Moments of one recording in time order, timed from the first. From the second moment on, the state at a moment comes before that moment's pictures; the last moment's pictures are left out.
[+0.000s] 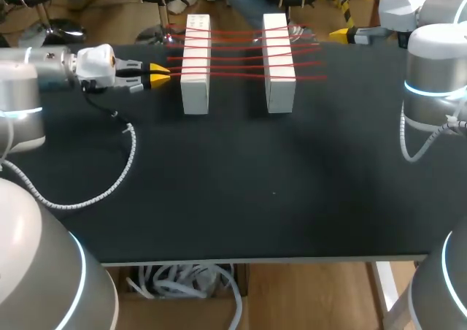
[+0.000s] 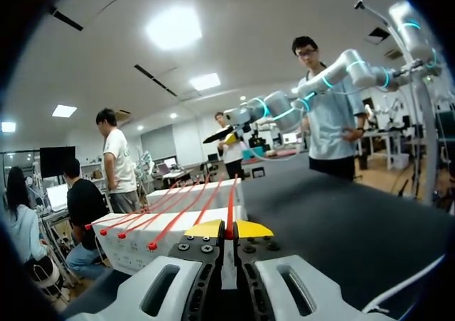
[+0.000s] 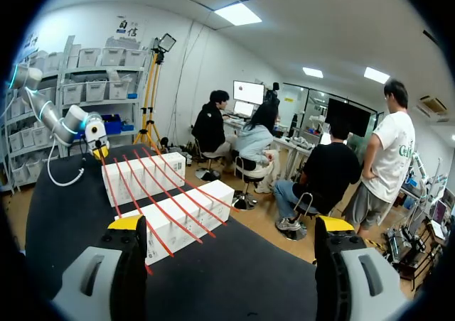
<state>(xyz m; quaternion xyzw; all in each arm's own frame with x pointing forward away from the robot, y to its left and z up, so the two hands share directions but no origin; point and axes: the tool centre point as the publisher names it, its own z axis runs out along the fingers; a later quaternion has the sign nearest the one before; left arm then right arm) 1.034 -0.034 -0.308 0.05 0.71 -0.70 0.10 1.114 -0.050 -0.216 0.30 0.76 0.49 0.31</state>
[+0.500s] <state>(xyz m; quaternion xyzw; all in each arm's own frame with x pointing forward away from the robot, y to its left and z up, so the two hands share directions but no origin) 1.033 -0.045 -0.289 0.04 0.72 -0.69 0.03 1.114 -0.050 -0.216 0.30 0.76 0.49 0.31</state>
